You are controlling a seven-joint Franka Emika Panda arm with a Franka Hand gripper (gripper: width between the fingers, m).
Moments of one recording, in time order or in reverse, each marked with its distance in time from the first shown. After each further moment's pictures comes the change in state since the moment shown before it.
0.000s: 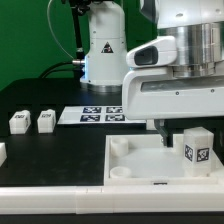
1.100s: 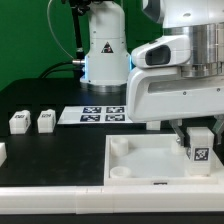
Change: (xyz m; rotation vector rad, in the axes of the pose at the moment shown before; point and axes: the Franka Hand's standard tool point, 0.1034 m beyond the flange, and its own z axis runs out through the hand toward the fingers) arm -0.004 -0.002 0.001 -0.017 -0.004 -0.153
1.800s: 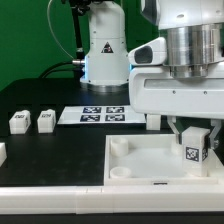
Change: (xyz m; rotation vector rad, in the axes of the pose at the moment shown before) arm -0.001 0.002 0.001 0.019 0.016 0.740
